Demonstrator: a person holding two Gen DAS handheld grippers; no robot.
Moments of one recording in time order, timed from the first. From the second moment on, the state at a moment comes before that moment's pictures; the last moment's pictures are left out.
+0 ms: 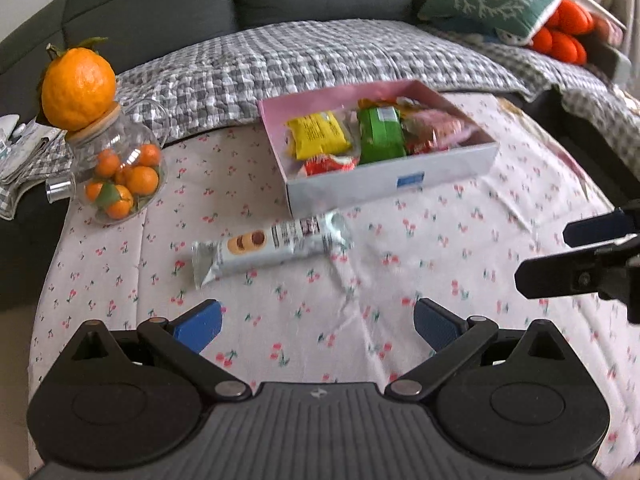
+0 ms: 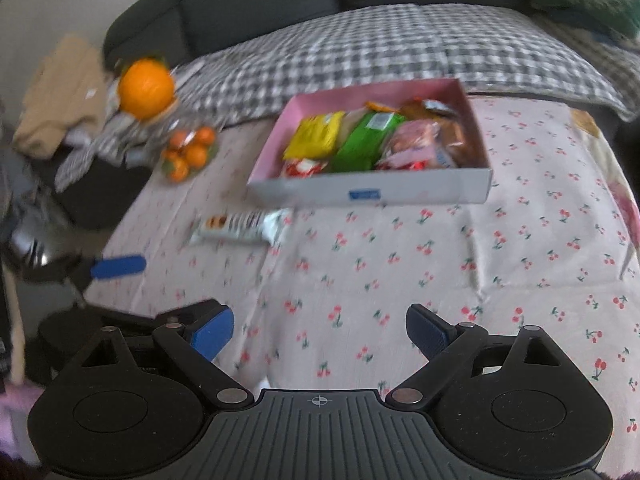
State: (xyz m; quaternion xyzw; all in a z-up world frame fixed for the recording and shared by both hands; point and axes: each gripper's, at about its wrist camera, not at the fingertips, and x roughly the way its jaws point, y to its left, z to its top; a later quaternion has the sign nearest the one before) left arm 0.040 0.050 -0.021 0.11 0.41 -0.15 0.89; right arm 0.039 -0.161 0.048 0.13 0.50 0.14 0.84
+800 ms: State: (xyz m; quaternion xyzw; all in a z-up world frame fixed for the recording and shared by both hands) left arm 0.023 0.101 -0.056 0.07 0.44 -0.13 0.89; right arm -0.029 -0.107 -0.004 -0.12 0.49 0.29 0.81
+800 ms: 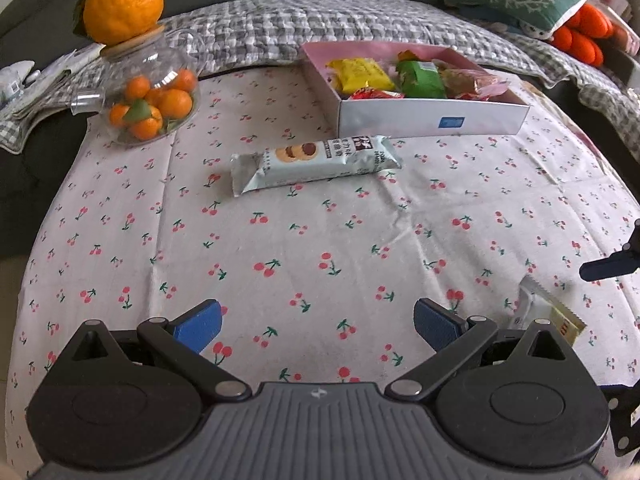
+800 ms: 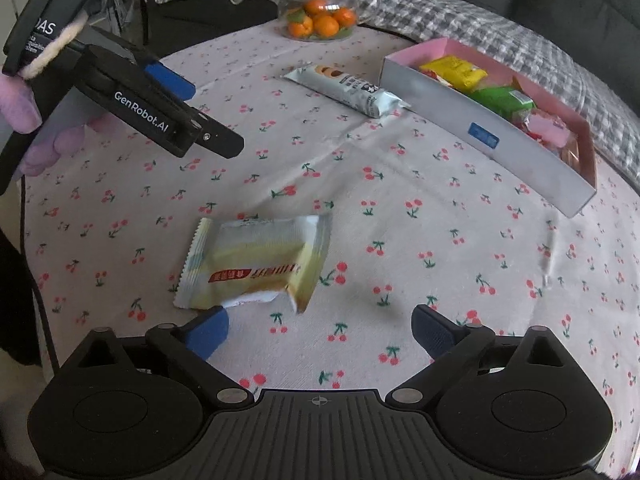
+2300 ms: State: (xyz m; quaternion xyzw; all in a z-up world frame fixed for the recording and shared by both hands) left arm 0.091 0.100 -0.053 0.14 0.36 -0.17 0.91; right arm 0.036 -0.093 0.005 -0.04 0.47 0.25 0.84
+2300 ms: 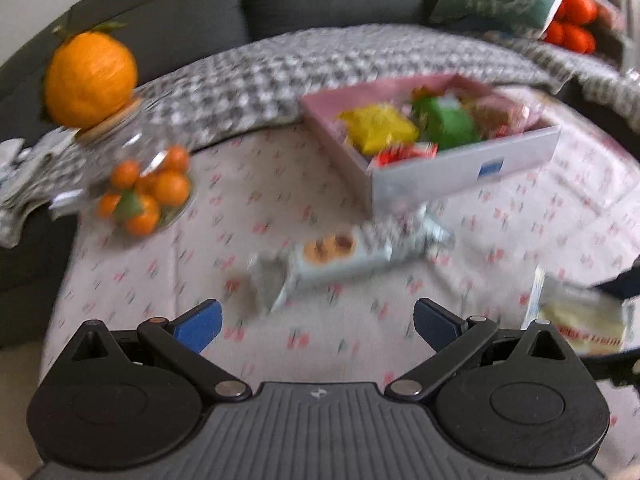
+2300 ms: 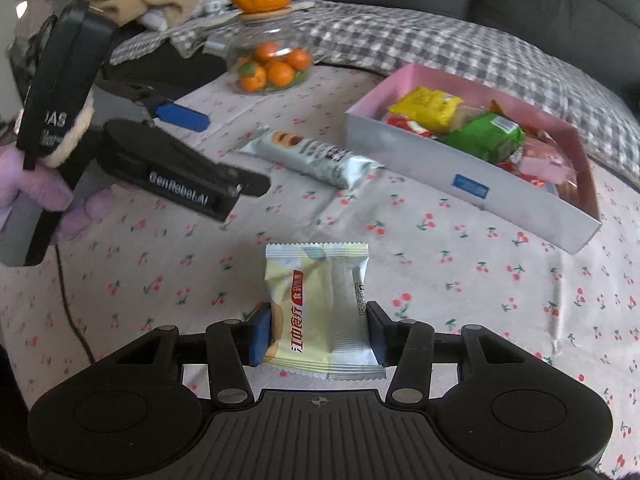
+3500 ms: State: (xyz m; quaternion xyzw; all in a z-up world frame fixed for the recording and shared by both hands) left arm 0.107 0.064 -0.069 0.16 0.44 -0.31 0.83; right arm 0.080 -0.129 -0.012 0.00 0.51 0.13 0.85
